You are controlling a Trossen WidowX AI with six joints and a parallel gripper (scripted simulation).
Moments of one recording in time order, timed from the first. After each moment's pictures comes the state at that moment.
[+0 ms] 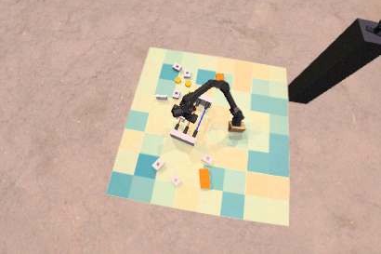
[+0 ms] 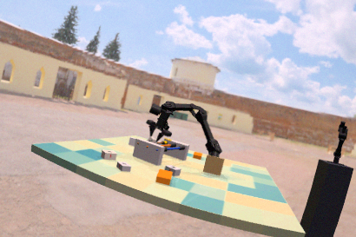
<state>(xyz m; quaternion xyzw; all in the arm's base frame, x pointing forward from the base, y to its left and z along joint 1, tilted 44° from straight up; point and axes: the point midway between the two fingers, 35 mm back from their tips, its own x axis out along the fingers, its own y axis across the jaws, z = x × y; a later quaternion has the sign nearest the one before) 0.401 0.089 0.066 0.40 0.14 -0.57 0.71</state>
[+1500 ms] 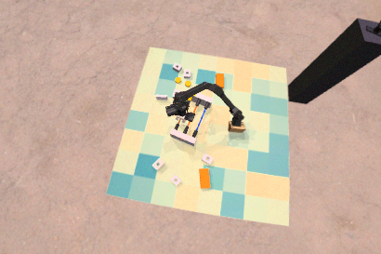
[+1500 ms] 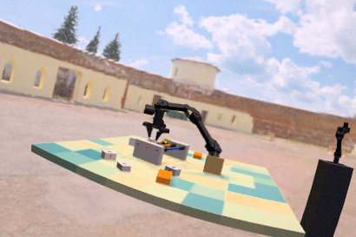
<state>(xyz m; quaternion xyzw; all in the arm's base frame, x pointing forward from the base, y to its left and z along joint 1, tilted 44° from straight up) 0.414 0.086 0.067 0.38 0.18 -0.64 0.65</state>
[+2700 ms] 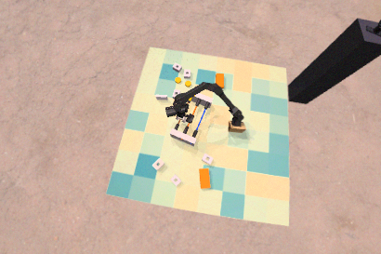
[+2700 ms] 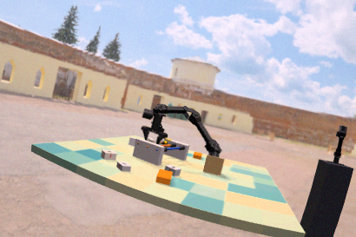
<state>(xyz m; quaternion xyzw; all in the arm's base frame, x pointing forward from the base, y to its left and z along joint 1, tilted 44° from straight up) 0.420 0.066 0.044 0.38 0.17 -0.64 0.64</state>
